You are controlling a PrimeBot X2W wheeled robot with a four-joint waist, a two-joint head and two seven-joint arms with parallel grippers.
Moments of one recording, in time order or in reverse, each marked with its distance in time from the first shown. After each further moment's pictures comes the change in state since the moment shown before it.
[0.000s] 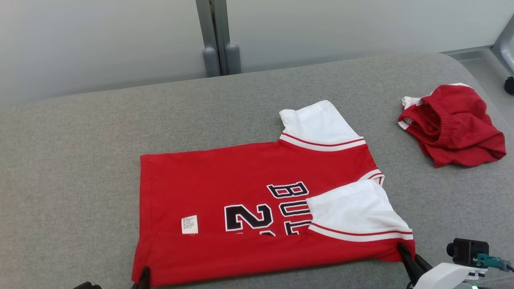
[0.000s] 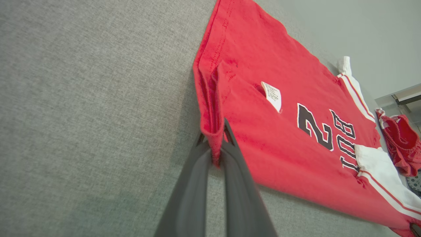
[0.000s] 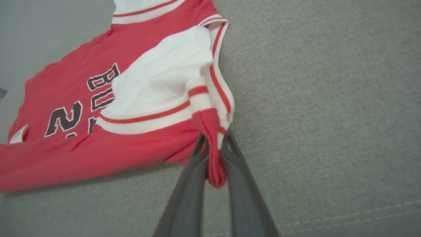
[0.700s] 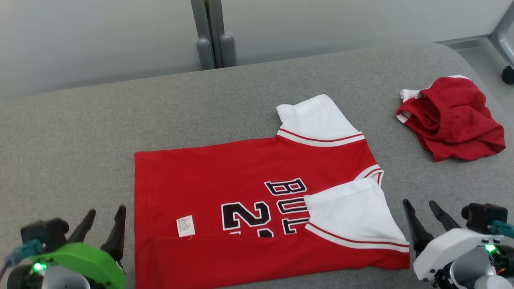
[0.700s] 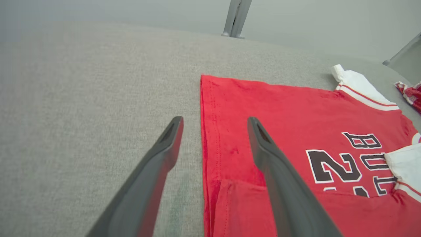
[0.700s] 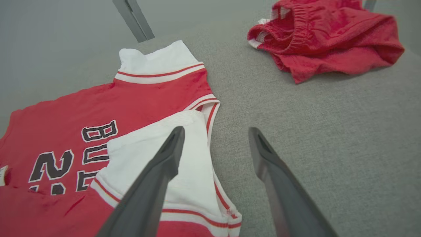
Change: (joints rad) left arm -0.154 0.254 -0.028 -0.125 0.175 0.010 0.114; right arm -0.074 -0.002 -0.056 -0.106 -0.118 0.000 -0.018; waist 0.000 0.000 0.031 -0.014
